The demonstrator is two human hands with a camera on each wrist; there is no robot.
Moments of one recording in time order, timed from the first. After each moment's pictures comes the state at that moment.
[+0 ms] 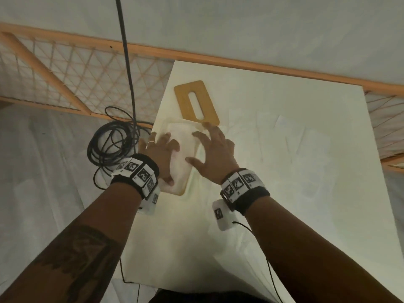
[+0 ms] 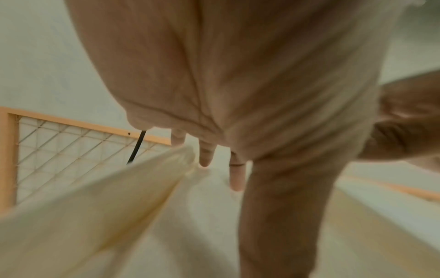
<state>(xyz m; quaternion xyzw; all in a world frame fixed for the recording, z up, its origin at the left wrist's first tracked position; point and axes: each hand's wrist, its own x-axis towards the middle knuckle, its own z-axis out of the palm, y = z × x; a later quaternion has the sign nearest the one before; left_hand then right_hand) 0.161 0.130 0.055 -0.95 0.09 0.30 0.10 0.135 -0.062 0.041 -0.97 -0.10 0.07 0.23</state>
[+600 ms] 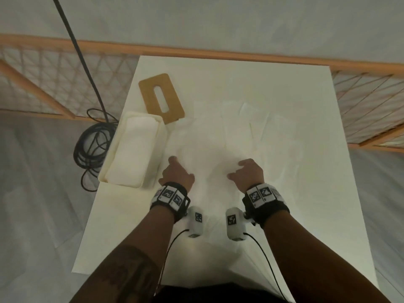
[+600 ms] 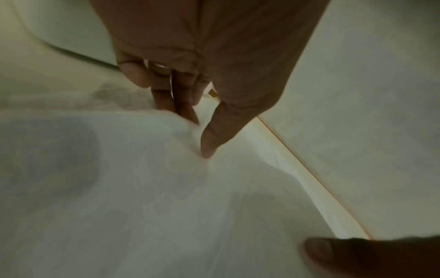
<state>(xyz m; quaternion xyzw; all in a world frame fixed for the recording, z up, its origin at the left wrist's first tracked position) 0.088 -0.036 -0.020 -0.91 -0.22 0.23 -0.27 0.069 -0.238 -0.019 -0.86 0.28 0.23 0.37</state>
